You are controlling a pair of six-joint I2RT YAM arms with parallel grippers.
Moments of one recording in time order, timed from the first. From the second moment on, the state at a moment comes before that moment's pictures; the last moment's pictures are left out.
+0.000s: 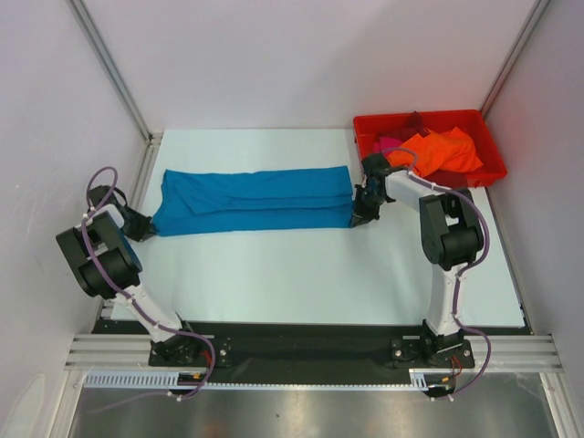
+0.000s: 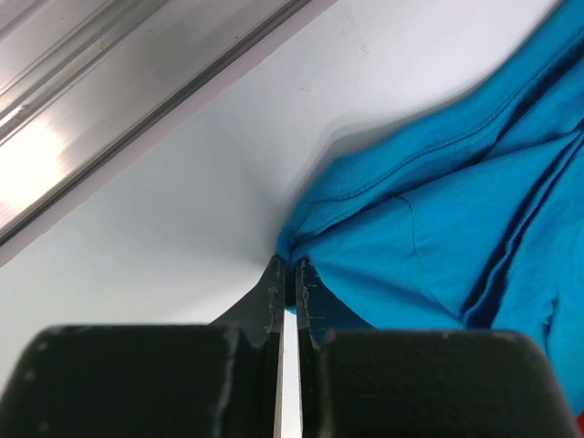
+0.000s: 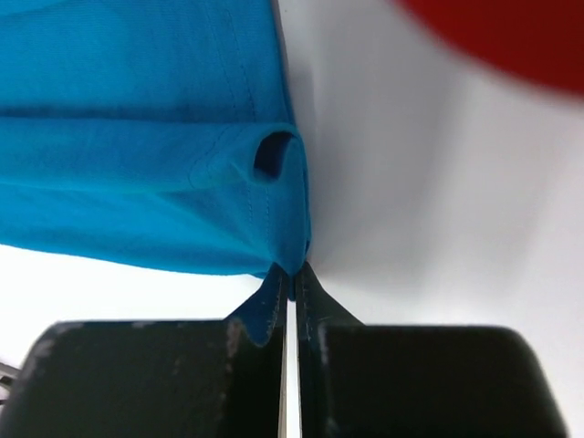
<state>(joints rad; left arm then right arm) 0.57 1.82 1.09 -0.37 0.21 -0.55 0.29 2.05 1.44 -0.64 -0.24 0.48</state>
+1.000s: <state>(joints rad) 0.51 1.50 1.03 -0.59 -0.01 -0.52 0.41 1.85 1.42 -0.77 -0.22 0.44</state>
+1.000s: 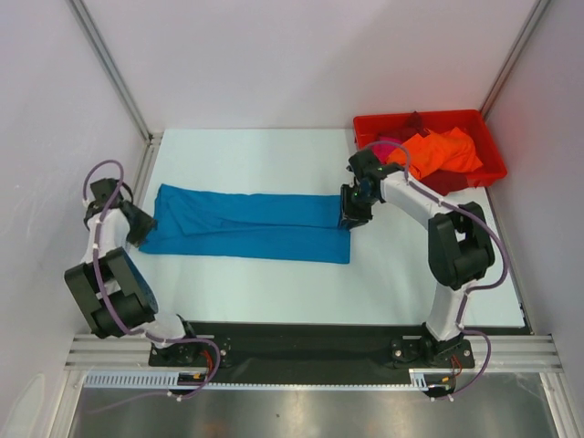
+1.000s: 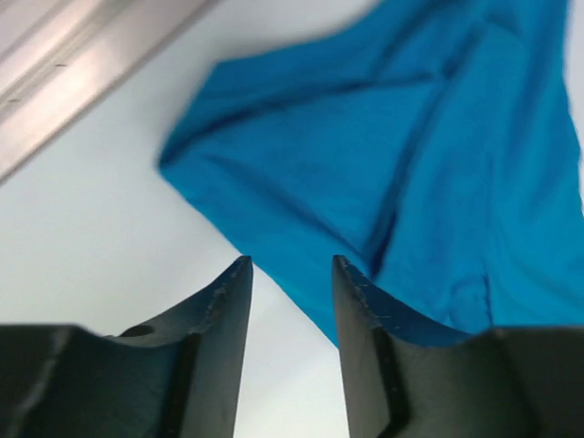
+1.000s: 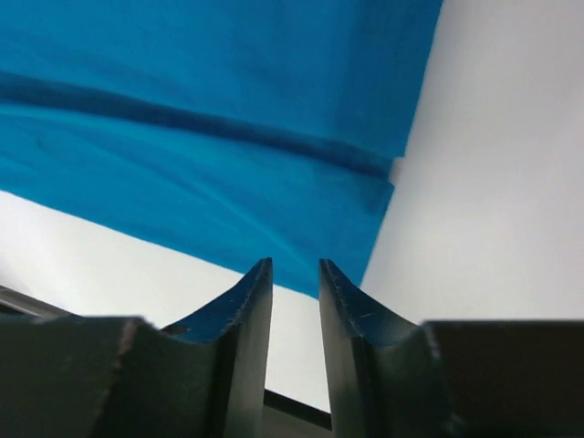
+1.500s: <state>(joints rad) 0.29 1.51 0.95 -0.50 0.16 -0.57 0.40 2.02 1.44 -0.72 -0.27 0.45</state>
